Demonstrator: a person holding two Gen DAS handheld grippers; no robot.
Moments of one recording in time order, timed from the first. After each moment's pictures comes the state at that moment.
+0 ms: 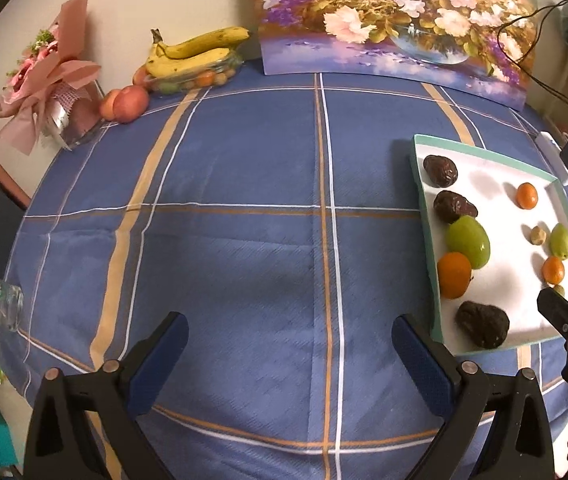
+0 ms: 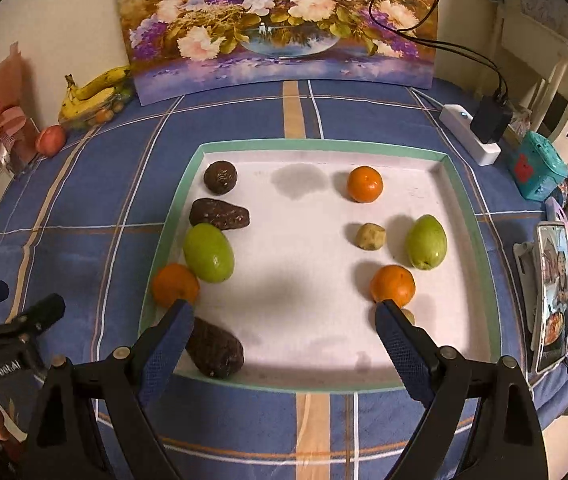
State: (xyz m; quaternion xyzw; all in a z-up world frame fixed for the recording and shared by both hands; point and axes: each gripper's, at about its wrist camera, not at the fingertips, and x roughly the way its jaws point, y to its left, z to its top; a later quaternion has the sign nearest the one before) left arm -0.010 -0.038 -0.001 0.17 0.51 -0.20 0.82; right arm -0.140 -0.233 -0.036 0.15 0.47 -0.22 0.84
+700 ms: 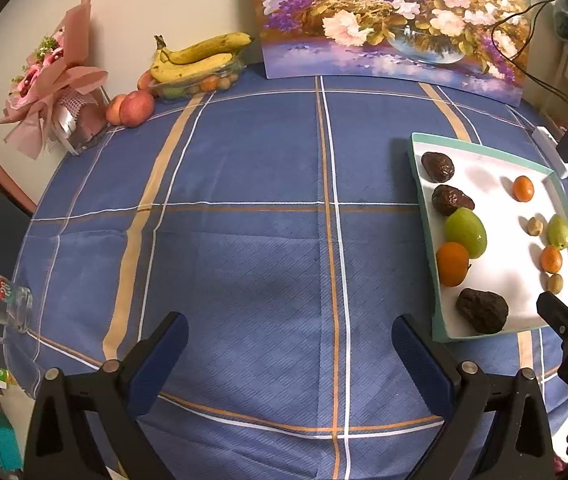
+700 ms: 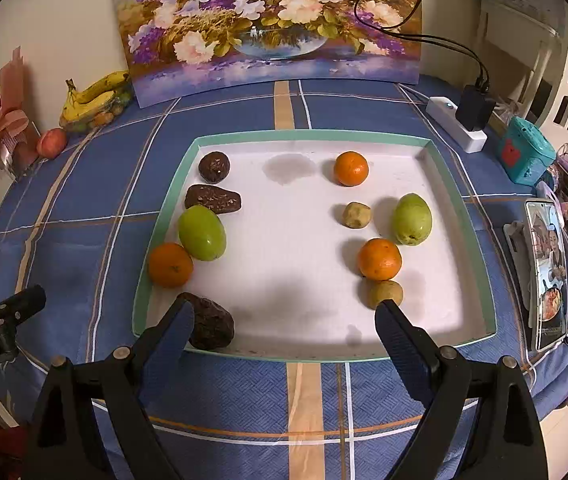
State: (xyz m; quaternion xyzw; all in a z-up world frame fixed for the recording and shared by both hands) left arm -0.019 -0.032 0.008 0.18 0.51 -0.19 0.82; right arm -0.162 -0.229 -0.039 0.15 0.46 -0.22 0.85
